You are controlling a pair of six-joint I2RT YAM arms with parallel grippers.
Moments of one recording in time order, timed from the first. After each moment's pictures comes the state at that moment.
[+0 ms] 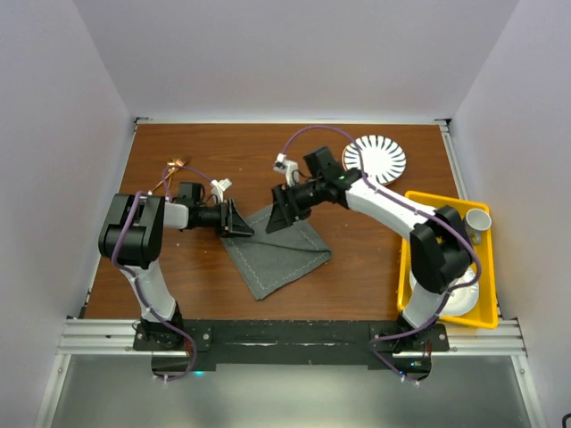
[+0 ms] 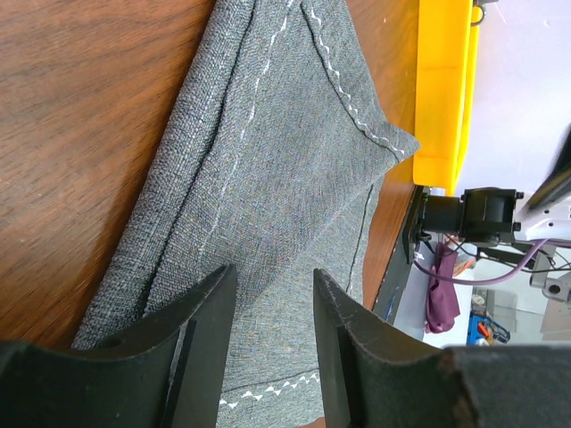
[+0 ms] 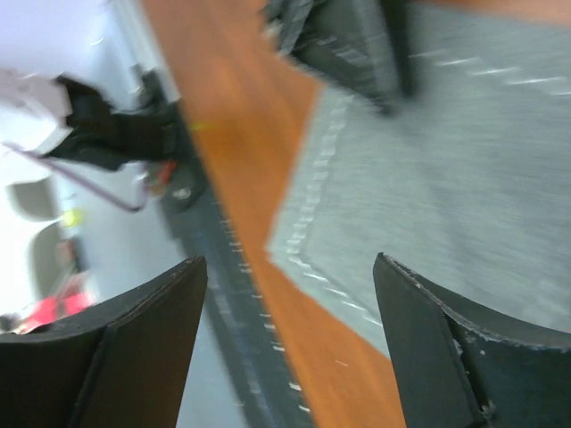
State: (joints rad) left arm -0.07 1.88 0.78 0.10 1.06 -0.31; right arm 0.60 1.74 1.35 -0.48 -0.77 0.22
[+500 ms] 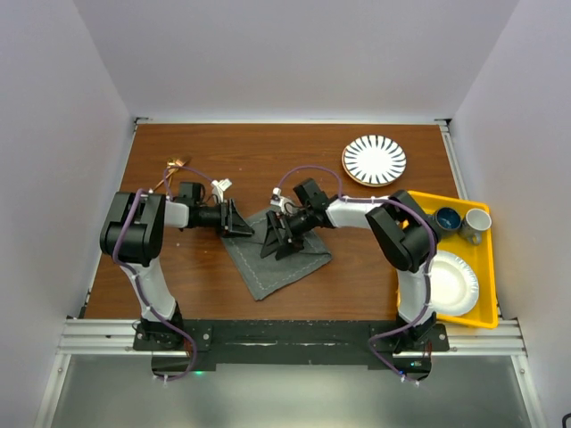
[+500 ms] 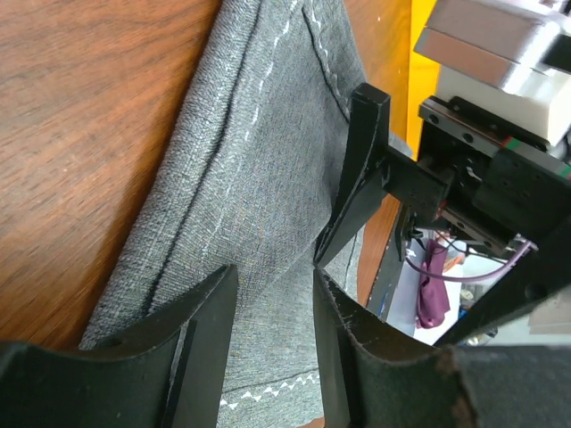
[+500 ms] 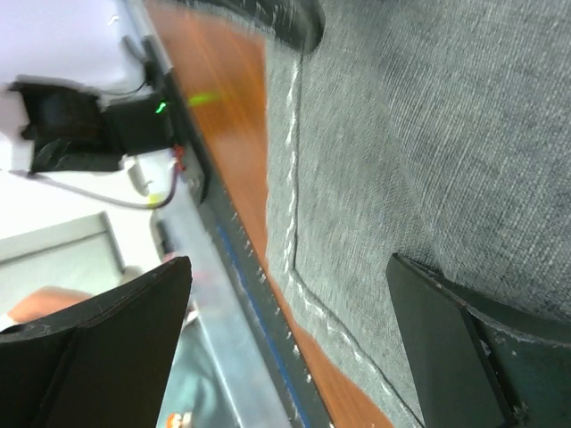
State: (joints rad) left arm -0.07 1.90 0.80 0.09 1.08 -0.31; right arm 0.66 2.01 1.16 -0.14 -0.92 0.50
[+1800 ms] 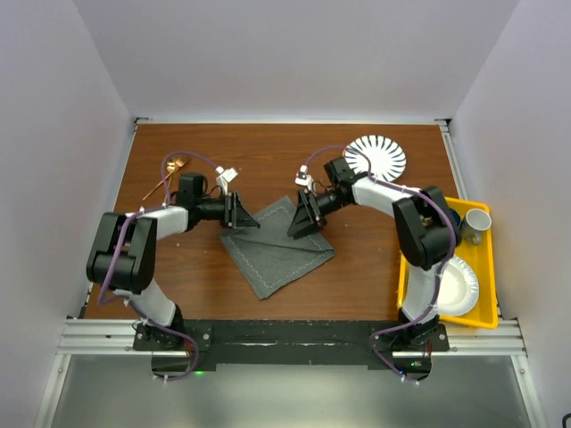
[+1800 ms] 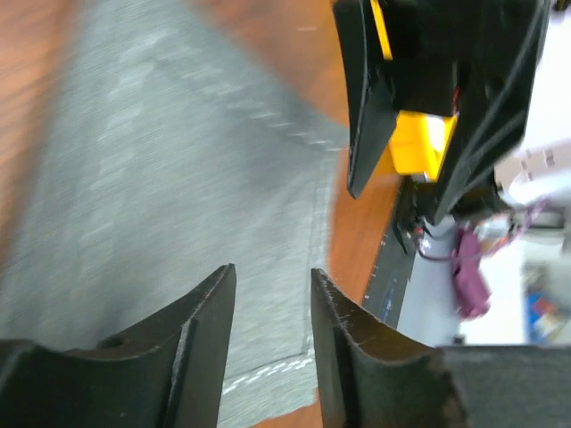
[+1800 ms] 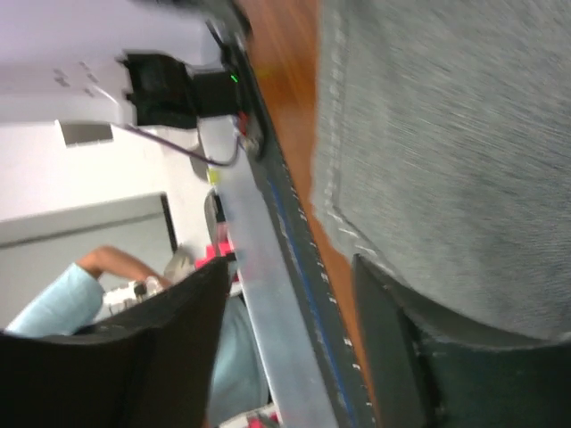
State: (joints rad) left arm -0.11 1.70 0.76 0.12 1.09 -0.31; right arm 0.44 1.97 1.24 -0.48 -1.17 0.26
